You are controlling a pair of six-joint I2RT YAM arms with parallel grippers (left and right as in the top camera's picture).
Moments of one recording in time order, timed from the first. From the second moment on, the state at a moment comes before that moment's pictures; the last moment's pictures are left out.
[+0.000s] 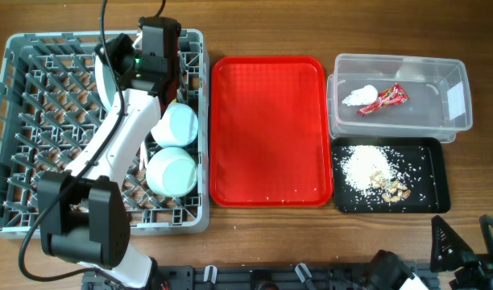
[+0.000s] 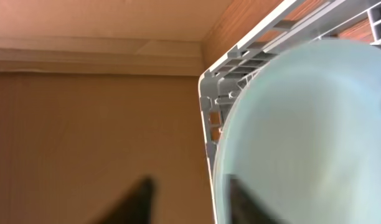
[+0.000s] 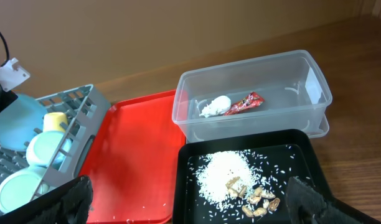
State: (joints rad) left arm -0.20 1.75 1.31 -0.25 -1.09 0.84; right arm 0.82 0.17 1.20 -1.47 0.62 0.58
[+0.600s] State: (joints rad) left arm -0.36 1.70 1.31 -0.30 -0.90 0.46; right arm 0.82 0.17 1.20 -1.47 0.62 0.58
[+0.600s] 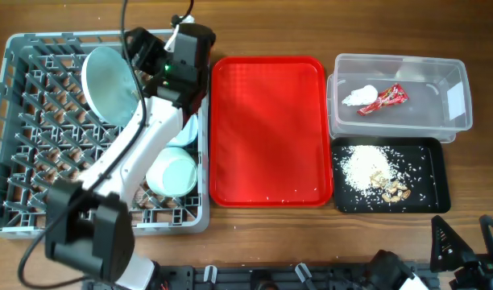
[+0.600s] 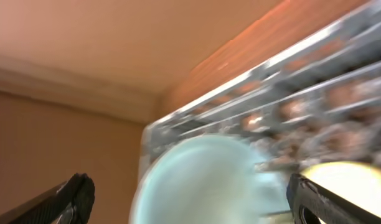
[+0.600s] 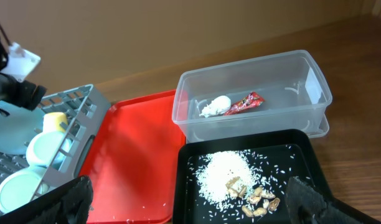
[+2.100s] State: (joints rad) left arm -0.16 0.59 1.33 -0.94 0.15 -0.39; right arm 0.82 0.17 1.20 -1.47 0.62 0.58
